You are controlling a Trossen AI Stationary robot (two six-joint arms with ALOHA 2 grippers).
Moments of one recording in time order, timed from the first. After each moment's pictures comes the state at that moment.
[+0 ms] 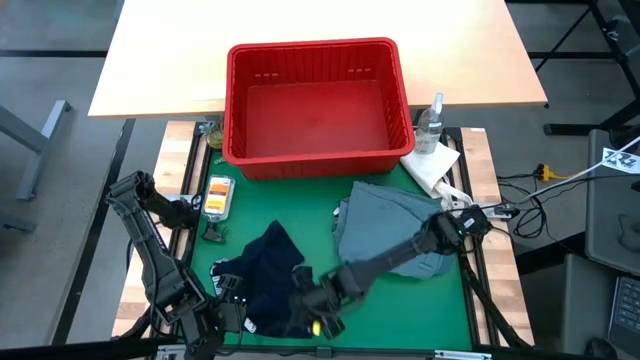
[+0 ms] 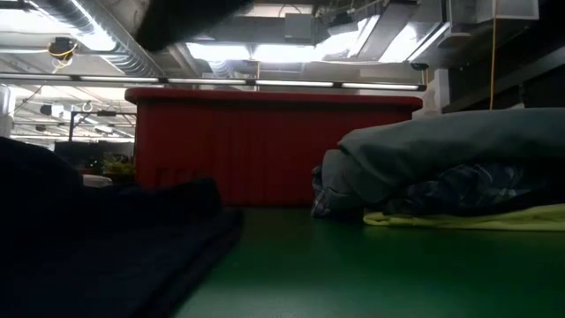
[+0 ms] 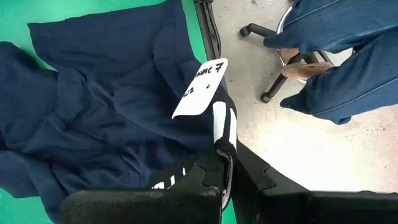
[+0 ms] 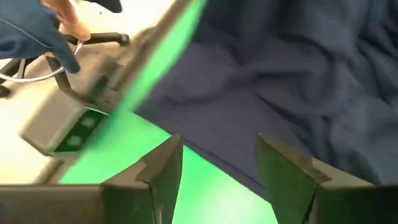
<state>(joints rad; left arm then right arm) -0.92 1.68 1.63 -1.12 -0.09 -0.73 0.44 2.34 2.17 -0.87 -0.07 -0.14</state>
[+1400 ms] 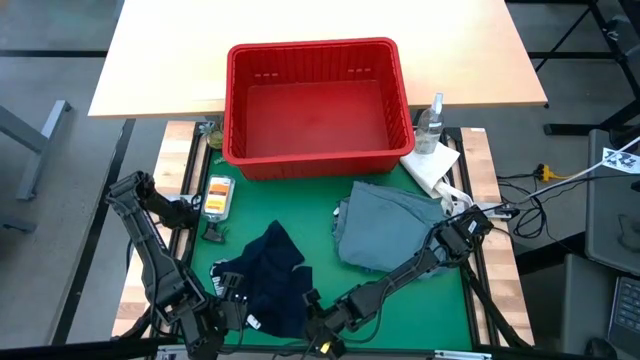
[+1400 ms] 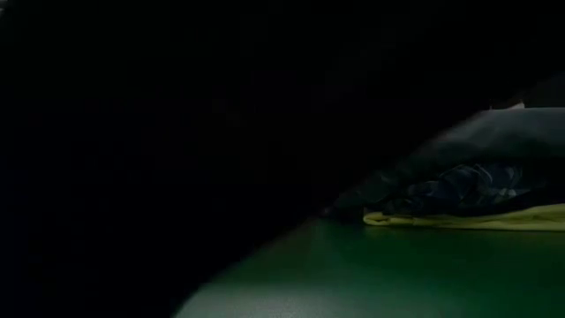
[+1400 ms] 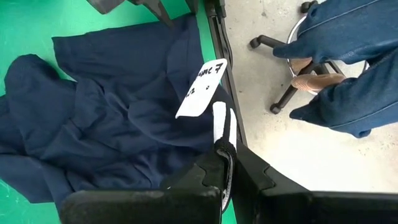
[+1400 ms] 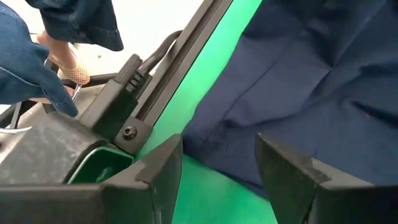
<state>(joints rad) -0.92 1.68 1.63 -1.11 -0.16 -0.73 0.55 2.34 1.79 -0.31 0.03 0.05</state>
